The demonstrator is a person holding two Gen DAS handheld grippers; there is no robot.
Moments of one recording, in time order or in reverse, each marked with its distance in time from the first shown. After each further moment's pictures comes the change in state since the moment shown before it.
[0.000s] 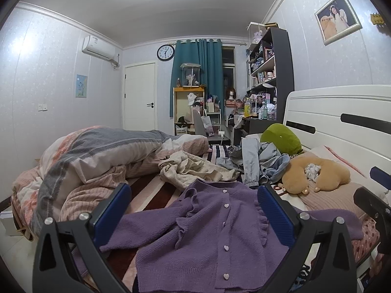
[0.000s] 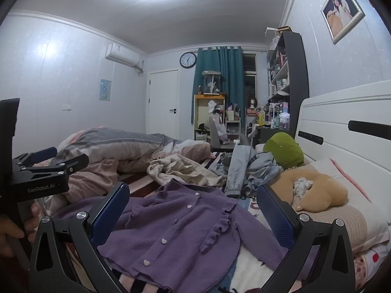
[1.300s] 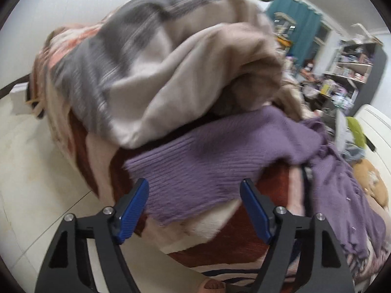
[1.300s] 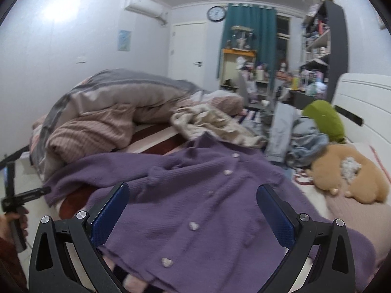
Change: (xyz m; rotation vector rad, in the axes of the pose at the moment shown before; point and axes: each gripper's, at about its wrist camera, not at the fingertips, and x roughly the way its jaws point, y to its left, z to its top) left arm 0.094 0.320 -0.262 -0.511 0.434 0.216; right arm 0.172 0.078 -0.052 -0.066 0.296 0.173
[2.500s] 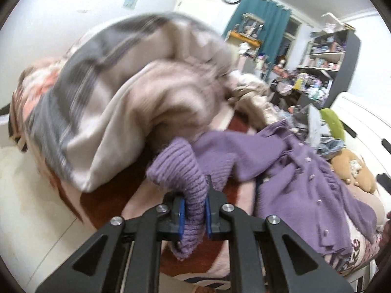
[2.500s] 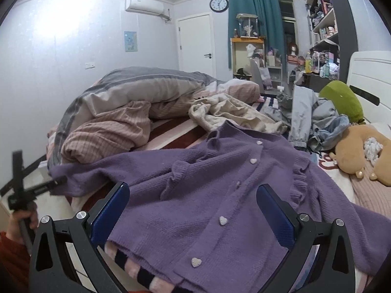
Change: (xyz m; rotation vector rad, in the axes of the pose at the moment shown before) left arm -0.053 -0.075 0.035 0.162 -0.071 -0.145; right arm 0.007 -0.005 -0.008 0.095 0.043 0.058
